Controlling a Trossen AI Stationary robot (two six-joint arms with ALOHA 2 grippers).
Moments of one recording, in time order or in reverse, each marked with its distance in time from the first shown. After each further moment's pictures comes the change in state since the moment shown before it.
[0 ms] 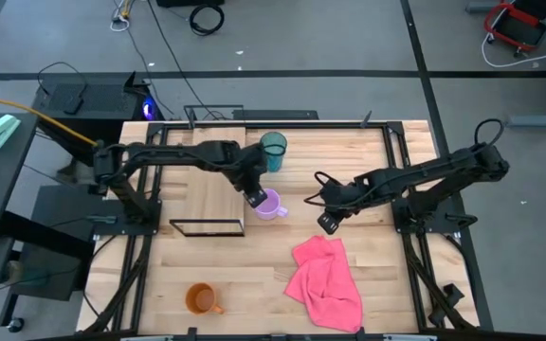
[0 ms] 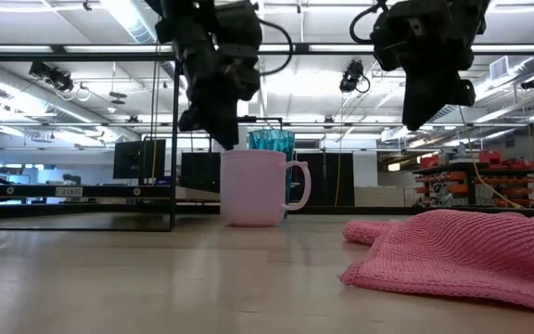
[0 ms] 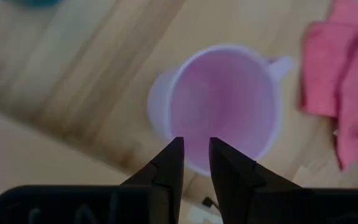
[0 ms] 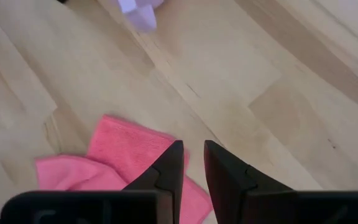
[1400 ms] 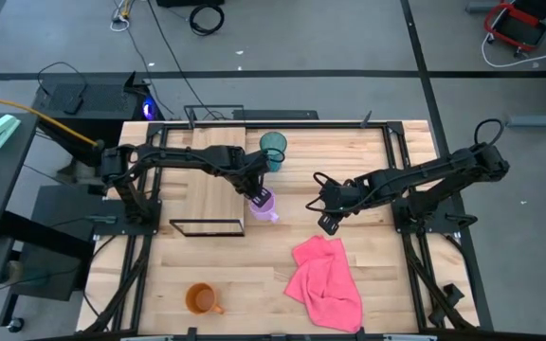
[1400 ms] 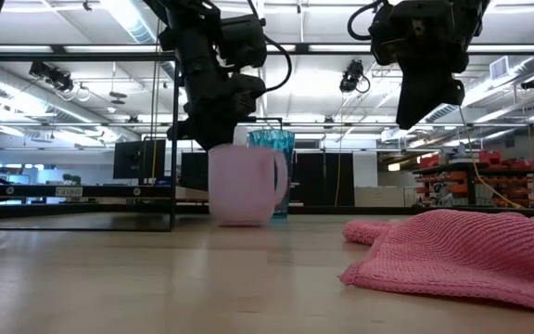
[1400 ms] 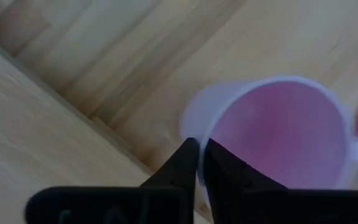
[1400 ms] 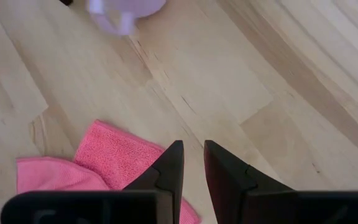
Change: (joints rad) left arm -0.021 0.056 -0.010 -0.008 -0.122 -0.187; right arm 0.006 -0.001 -0.004 0.023 0.056 -0.106
